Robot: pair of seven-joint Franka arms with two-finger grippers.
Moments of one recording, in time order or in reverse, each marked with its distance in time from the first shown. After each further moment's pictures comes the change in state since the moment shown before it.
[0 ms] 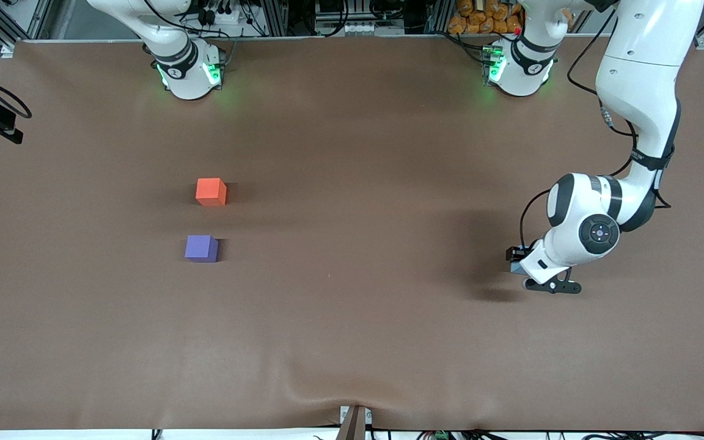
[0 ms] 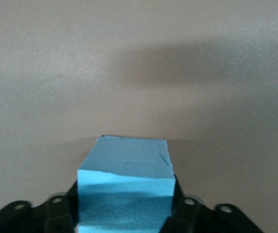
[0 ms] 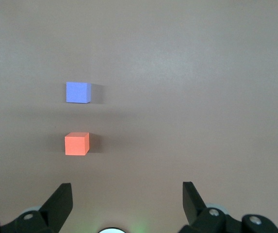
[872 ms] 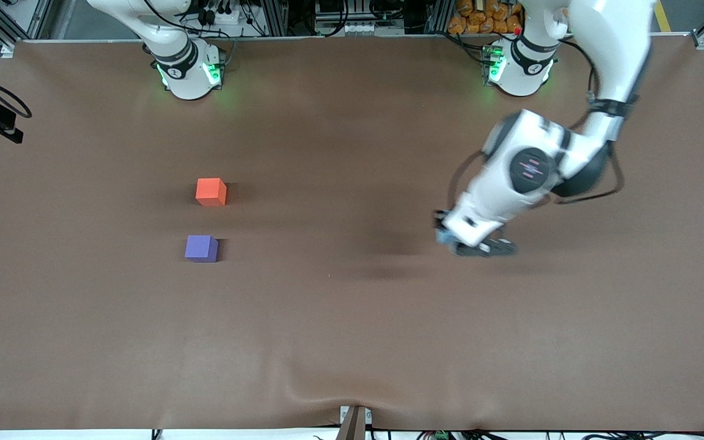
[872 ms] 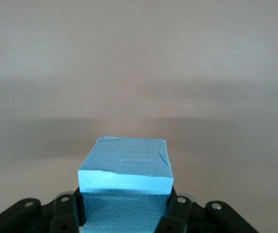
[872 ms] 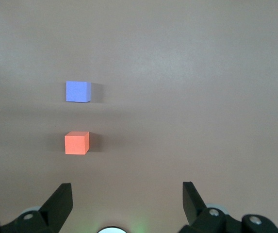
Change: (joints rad) left arm -0.088 -0.169 -0.348 0.108 -0.046 -0.223 -0.551; right arm 0.000 0.000 -0.001 0.000 0.000 -0.003 0.000
